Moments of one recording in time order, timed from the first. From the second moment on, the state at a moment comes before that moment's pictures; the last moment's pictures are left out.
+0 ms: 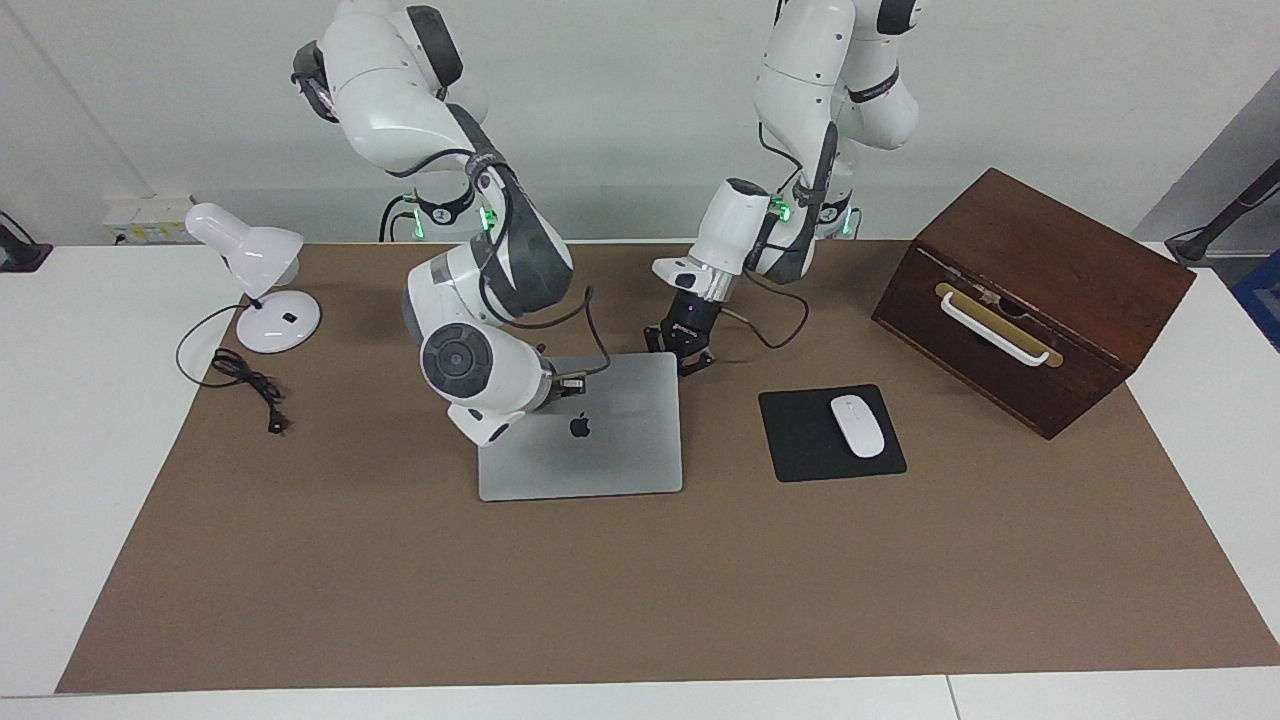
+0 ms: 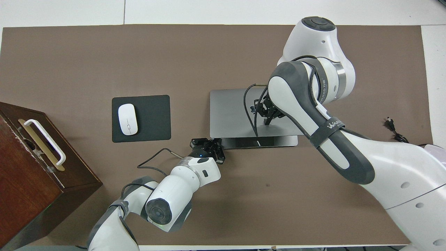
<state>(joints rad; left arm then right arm) -0.77 0.28 -0.01 -2.48 -0.18 3.47 0.00 0.10 0.60 0.28 -1.36 0.15 1.56 0.37</state>
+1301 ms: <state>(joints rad) -0.77 0.28 -0.01 -2.48 -0.18 3.47 0.00 0.10 0.55 0.28 -1.48 0.15 1.56 0.37</state>
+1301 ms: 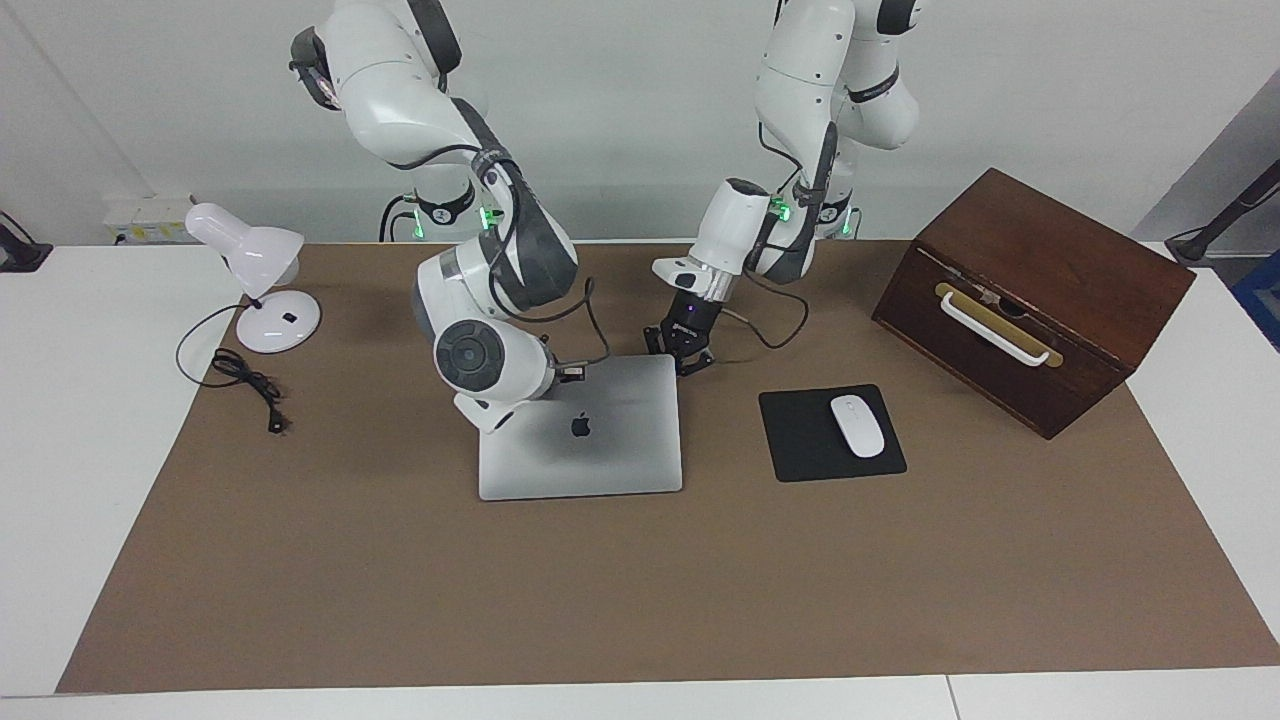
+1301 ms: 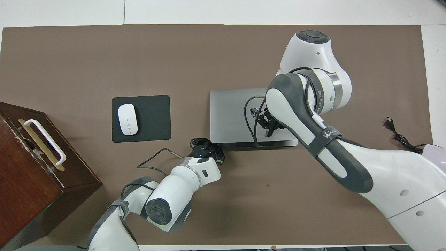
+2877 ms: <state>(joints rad) -0.77 0.28 -0.01 -2.48 -0.18 3.47 0.00 0.06 0.41 0.28 -1.42 0.15 1.51 0.38</state>
